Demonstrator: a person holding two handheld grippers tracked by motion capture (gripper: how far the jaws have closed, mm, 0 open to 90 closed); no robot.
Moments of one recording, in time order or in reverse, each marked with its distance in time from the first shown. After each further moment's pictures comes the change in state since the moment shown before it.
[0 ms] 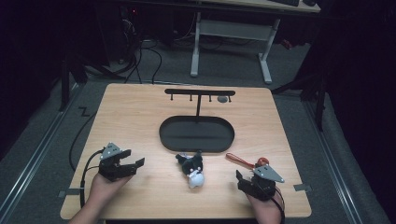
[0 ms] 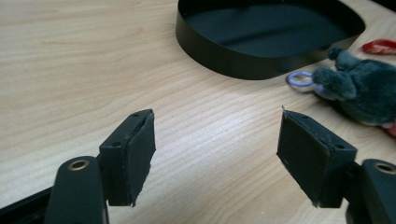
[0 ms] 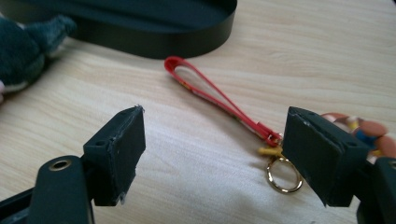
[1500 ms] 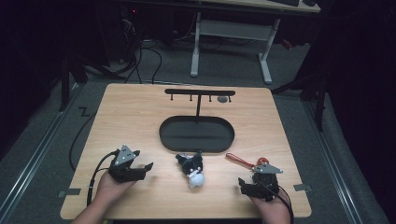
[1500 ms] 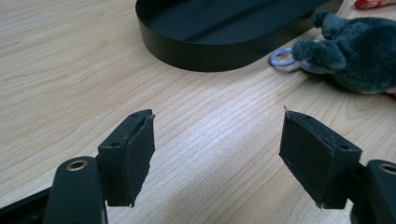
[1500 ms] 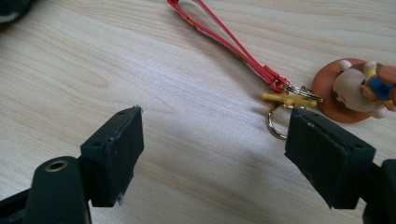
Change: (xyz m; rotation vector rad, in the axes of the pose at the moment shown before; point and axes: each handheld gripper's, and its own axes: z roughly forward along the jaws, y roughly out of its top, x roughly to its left) left arm -0.022 -0.001 0.017 0.043 -0.010 0.195; right arm -0.009 0.009 -0.005 0.270 0.057 -0.020
